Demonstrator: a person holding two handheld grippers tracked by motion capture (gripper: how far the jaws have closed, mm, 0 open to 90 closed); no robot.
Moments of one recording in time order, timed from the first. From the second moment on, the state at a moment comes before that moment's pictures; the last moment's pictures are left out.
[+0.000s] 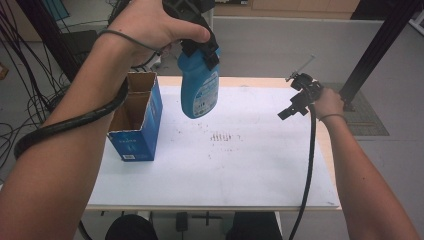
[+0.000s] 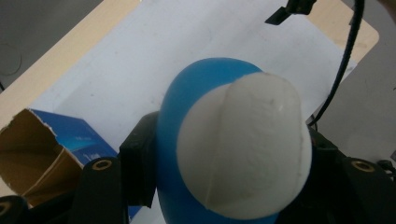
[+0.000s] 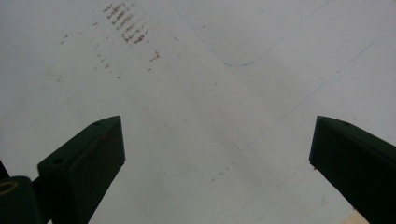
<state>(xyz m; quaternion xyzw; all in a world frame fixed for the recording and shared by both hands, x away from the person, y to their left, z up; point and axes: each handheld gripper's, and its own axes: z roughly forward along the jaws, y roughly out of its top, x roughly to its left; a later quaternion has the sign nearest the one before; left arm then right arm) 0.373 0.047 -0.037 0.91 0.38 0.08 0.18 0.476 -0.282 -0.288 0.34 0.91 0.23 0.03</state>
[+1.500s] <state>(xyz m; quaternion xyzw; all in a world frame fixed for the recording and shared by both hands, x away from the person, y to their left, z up) 0.430 0.218 -0.040 0.72 0.67 0.12 0.16 0.473 -0.280 -0.286 0.34 0.91 0.24 0.03</state>
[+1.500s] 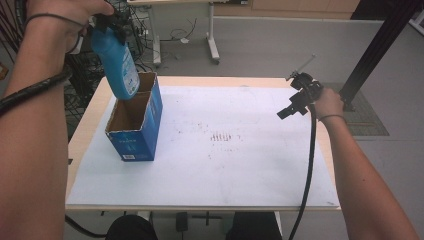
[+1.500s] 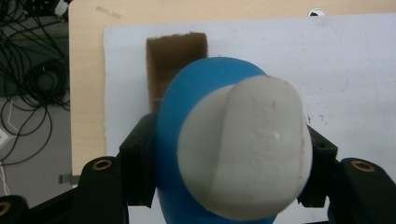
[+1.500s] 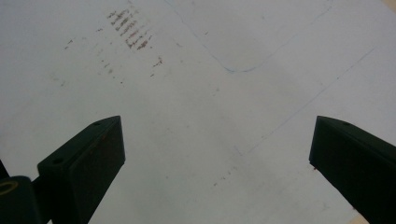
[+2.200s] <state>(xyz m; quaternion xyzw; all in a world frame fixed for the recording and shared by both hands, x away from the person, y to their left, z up) 0.435 0.222 -0.062 0.71 0.68 0.12 0.15 0.473 -0.284 -0.287 0.34 0.91 0.24 0.03</state>
